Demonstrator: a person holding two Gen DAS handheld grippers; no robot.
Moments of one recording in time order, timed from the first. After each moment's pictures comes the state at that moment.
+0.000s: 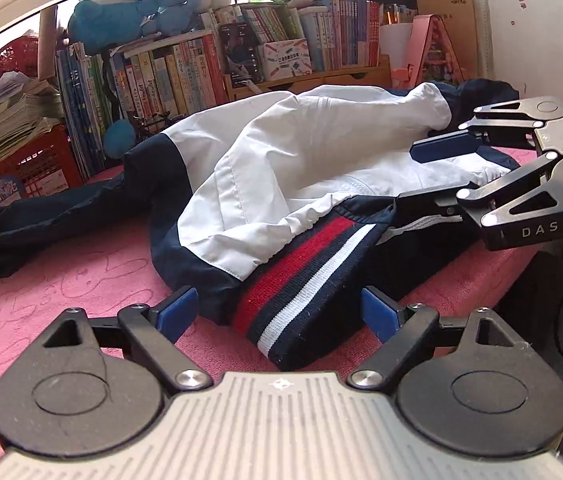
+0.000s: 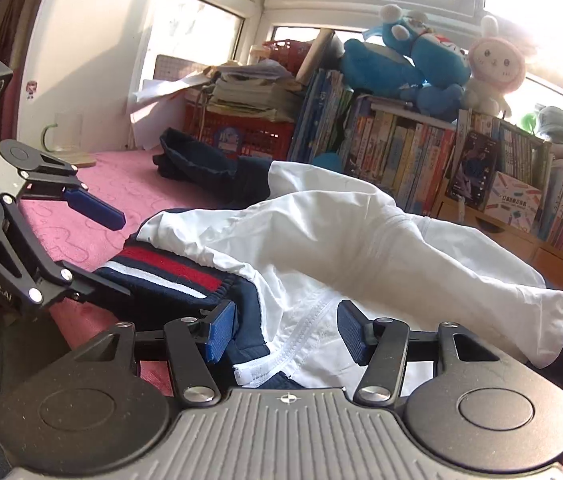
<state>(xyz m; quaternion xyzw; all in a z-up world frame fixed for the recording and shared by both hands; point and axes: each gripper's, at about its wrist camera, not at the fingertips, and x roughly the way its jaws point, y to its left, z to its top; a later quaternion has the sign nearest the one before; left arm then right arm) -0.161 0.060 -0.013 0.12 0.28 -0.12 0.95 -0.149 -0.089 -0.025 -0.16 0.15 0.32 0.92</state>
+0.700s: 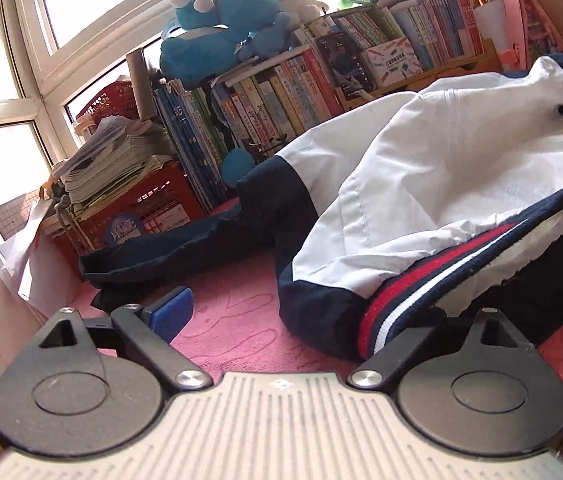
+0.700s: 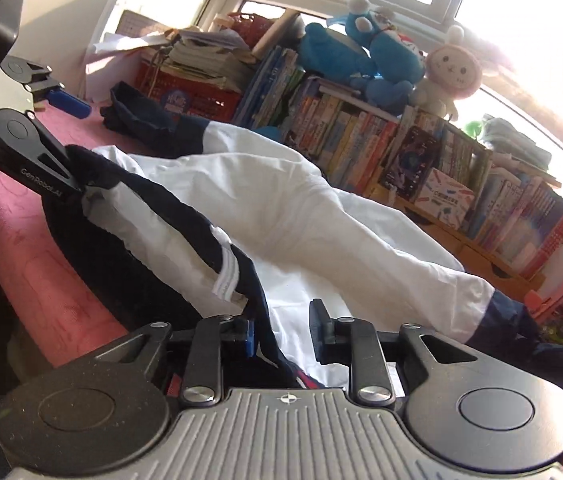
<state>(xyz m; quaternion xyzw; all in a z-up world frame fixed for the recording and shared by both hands) -0.130 0.055 -0.026 0.22 0.21 0.07 0.95 -0.165 -0.128 -0.037 -0.27 0.16 0.19 0.93</state>
